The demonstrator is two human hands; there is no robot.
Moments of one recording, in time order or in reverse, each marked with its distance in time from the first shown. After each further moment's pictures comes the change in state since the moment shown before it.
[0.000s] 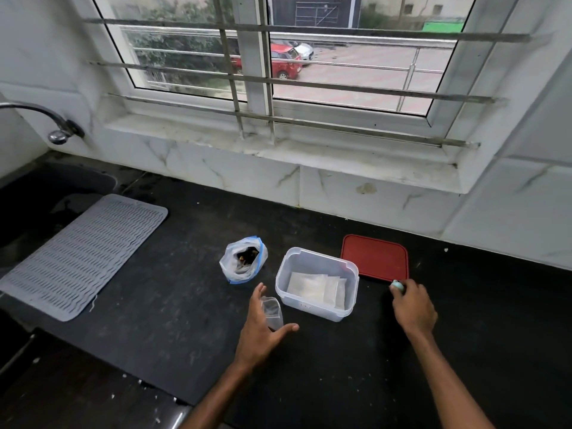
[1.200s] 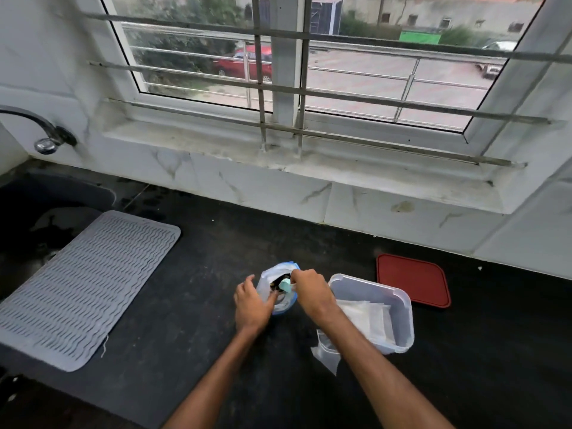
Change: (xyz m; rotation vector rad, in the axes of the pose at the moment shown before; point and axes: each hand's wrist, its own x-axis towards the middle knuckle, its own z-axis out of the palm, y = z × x) left_hand 0.145 -0.053 -0.093 0.171 0.197 -0.170; right_hand -0.087 -0.298 0.074 -0.280 -0.376 -0.597
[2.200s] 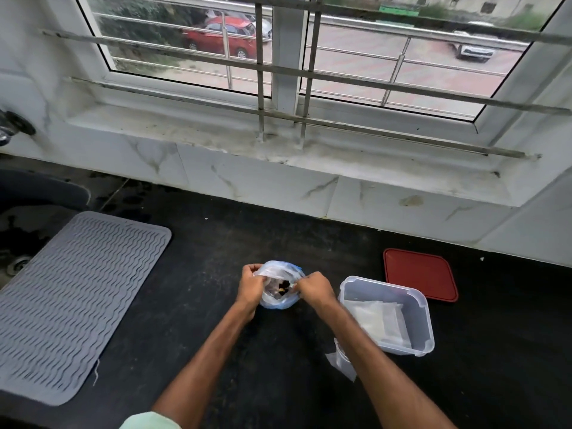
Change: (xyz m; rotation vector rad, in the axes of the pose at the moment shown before) left_hand 0.073 0.011 -0.017 -0.546 -0.228 -0.274; right_hand 0.061 -0.005 0.043 0.651 -0.104 0.607
